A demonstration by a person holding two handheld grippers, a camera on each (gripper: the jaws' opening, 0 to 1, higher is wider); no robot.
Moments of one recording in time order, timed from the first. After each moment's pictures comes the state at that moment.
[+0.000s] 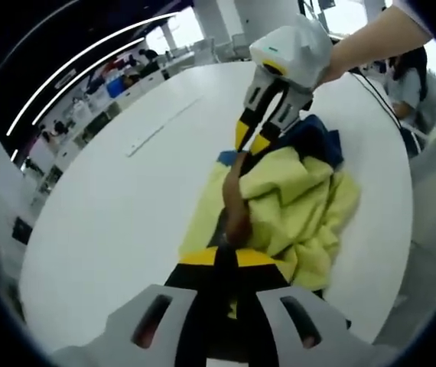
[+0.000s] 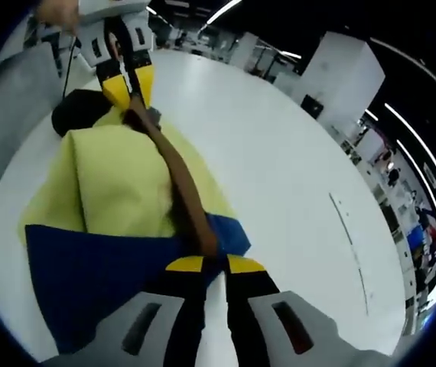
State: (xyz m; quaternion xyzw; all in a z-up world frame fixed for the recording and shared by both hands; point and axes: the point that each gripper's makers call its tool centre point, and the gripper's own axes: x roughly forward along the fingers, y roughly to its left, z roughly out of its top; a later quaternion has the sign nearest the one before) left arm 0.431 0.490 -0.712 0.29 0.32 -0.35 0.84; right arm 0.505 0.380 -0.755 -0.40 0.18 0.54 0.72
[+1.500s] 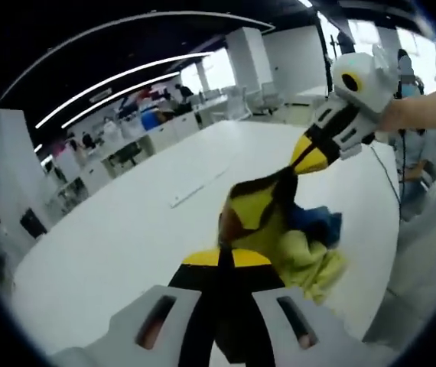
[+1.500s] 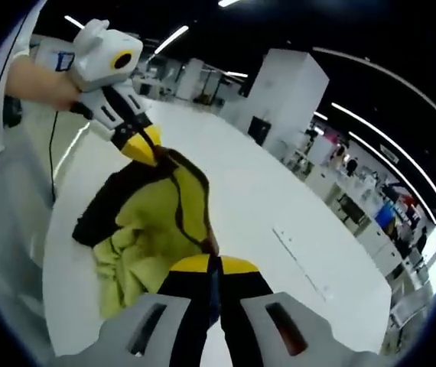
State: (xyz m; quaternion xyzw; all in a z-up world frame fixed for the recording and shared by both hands) left arm 0.436 0.496 -0.571 0.18 0.19 -0.31 0.91; right arm 0.450 0.374 -0.581 -0.30 0.12 0.45 0.84
